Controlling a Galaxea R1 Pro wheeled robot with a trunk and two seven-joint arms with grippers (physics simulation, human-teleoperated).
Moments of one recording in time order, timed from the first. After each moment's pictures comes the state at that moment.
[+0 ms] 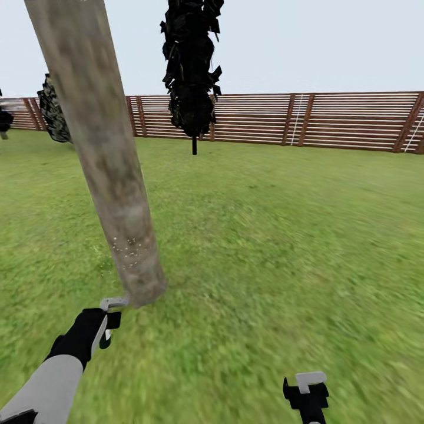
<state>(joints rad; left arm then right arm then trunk) -0.70 0.09 0.31 -0.63 -0.28 0.57 0.00 -0.44 0.01 -0.21 -0.16 0.45 -0.38 -0.34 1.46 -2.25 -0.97</state>
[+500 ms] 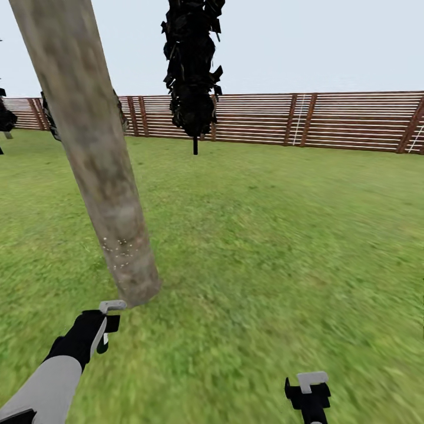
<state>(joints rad) -0.70 0.10 0.31 -0.60 -0.29 0.58 0.00 -0.44 0.00 -0.21 -0.16 0.45 -0.38 -0.34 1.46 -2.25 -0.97</state>
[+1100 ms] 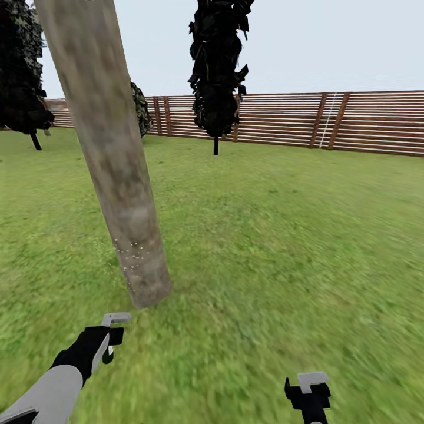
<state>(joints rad) -0.69 0.10 0.32 -0.45 -0.28 0.41 0.01 -0.44 0.00 -0.21 -0.16 0.45 -0.38 -0.34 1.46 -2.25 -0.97</state>
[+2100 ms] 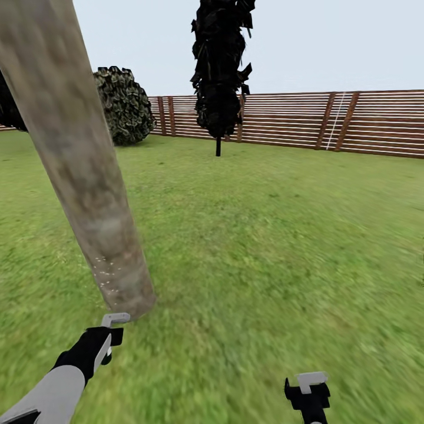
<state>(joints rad) -0.69 0.09 0.32 -0.44 -0.26 0.40 0.06 -0.44 0.00 -0.21 -0.16 0.45 -0.38 -0.34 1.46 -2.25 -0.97</state>
